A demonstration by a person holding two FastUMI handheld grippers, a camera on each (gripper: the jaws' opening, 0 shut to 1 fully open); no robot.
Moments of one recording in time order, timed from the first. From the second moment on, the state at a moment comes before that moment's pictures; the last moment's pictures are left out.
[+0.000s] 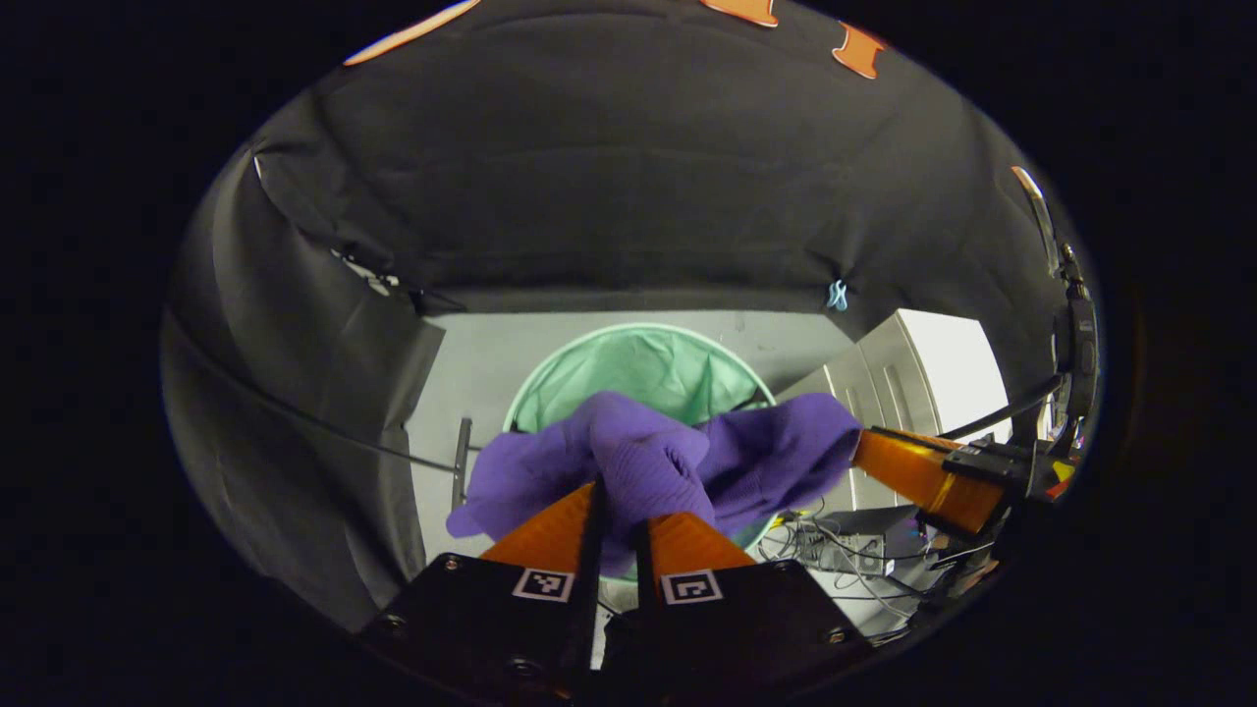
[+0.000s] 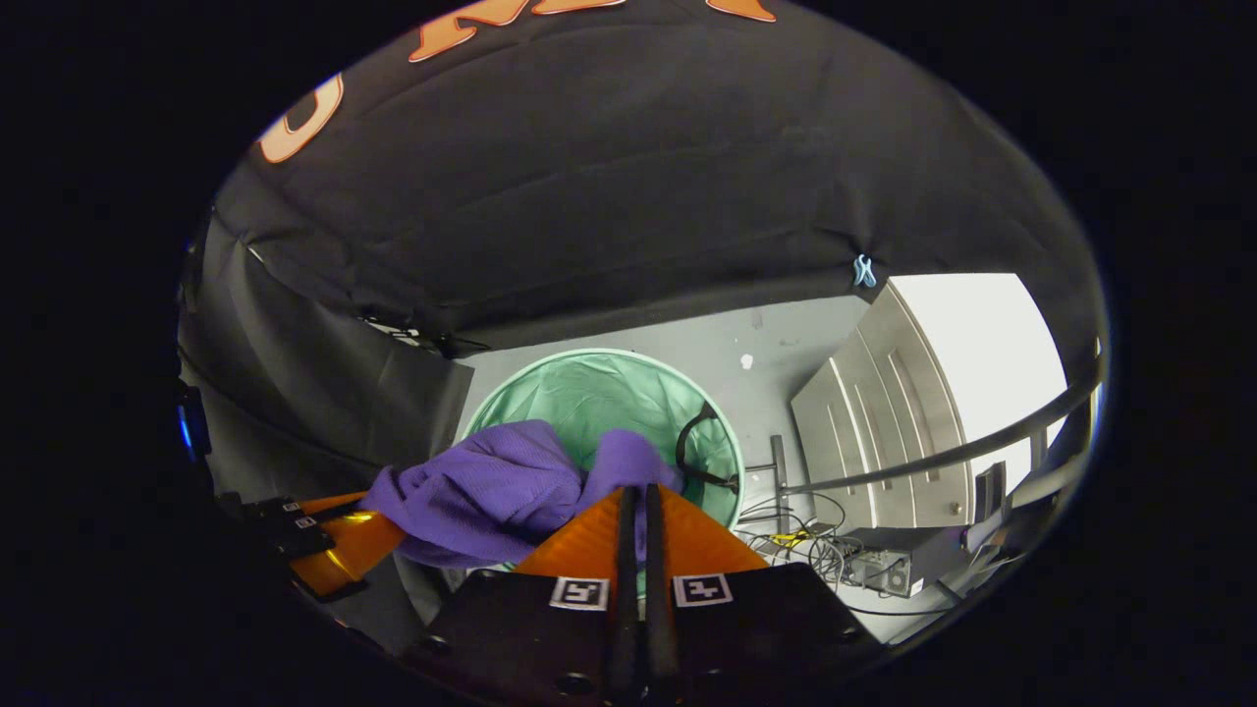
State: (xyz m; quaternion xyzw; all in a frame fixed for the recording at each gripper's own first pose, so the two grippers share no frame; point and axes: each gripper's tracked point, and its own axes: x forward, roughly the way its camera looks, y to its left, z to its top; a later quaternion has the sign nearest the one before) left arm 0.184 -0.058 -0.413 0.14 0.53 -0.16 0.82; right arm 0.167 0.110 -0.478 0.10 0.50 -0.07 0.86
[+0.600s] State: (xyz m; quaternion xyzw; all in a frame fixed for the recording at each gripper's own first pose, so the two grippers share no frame) left arm 0.189 -0.058 -0.368 0.12 0.48 -0.16 0.86; right arm 0.140 0.098 -0.412 0.08 0.45 -0.08 0.89
